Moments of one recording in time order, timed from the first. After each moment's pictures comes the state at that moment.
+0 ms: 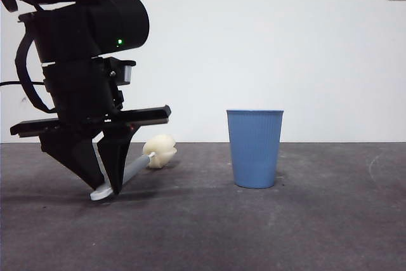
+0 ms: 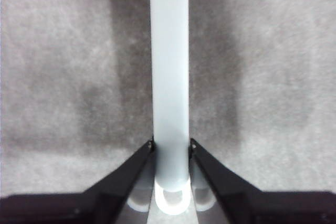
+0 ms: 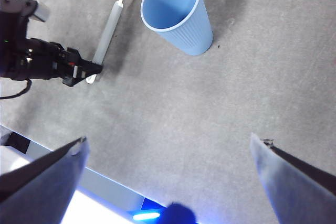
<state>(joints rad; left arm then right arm) -0.60 1.66 0.99 -0.50 -0.11 -0.50 0.10 0.89 1.03 -1.03 -0.50 0.03</state>
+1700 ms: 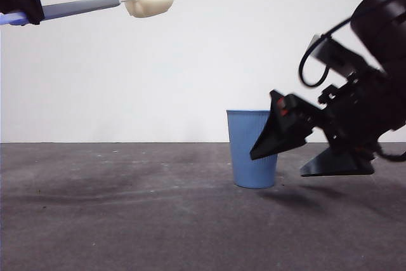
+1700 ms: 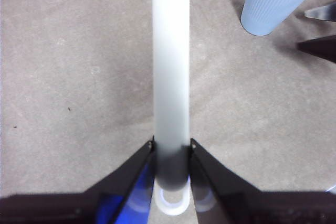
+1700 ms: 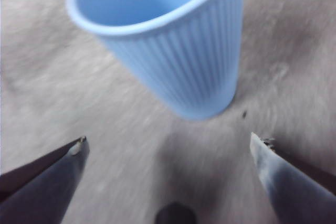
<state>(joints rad) -0.60 0.95 0.99 -0.87 -0.12 -0.16 0.39 1.55 0.51 0.45 -0.34 0.09</state>
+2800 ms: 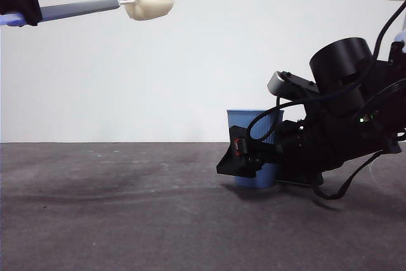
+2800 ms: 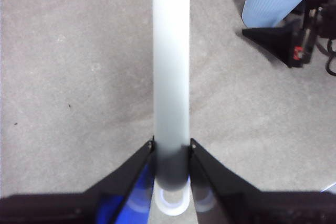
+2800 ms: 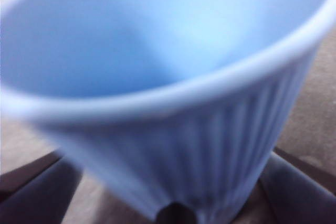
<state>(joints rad) -0.60 0.95 0.99 -0.88 -0.12 -0.16 0.46 1.96 0.61 0.97 -0.21 0.06</state>
